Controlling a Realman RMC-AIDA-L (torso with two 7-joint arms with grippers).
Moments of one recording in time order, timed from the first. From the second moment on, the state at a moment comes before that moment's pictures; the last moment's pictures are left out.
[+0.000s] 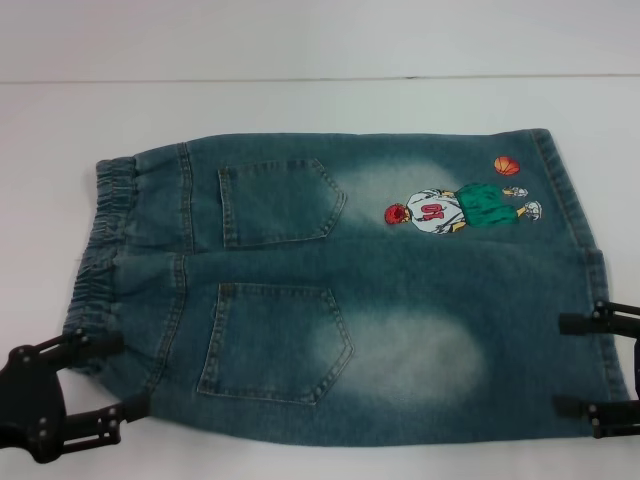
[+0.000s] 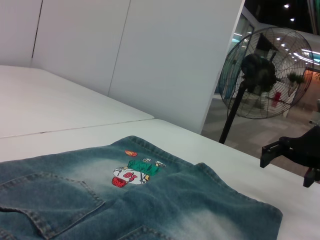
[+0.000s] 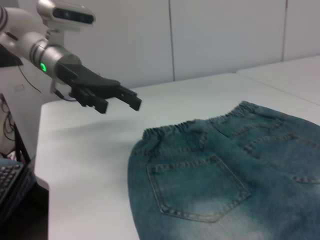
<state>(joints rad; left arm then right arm) -0.29 -2.06 0.26 0.64 2.28 1.90 -1.11 0.33 2.09 -0.43 -0.89 -2.27 -1.93 1.08</state>
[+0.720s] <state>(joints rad) -0.29 -2.08 0.26 0.76 2.28 1.83 -1.25 0.33 2.09 -0.43 -0.90 -2.31 -1.90 1.08</state>
